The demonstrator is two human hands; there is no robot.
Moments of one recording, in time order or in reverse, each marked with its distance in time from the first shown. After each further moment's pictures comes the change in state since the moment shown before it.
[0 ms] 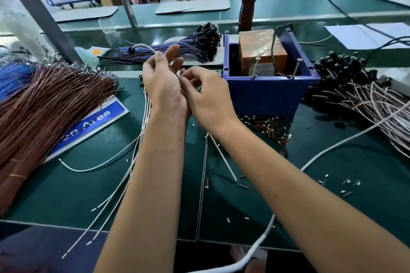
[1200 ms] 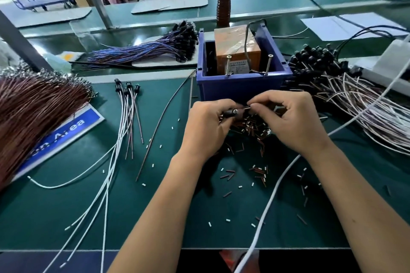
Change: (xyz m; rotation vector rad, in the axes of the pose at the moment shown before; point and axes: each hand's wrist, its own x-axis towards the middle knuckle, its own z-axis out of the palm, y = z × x) left_hand -0.051 -0.092 -0.027 1.028 -0.872 0.623; right_hand -0.047 0.098 -0.155 -0.277 0.047 -0.254
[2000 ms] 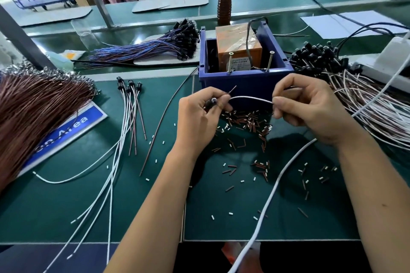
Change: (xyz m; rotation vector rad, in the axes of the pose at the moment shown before) left_hand -0.004 -0.002 -0.013 -0.153 0.144 -0.111; right_hand -0.001 0.024 -0.031 0.623 -0.208 0.245
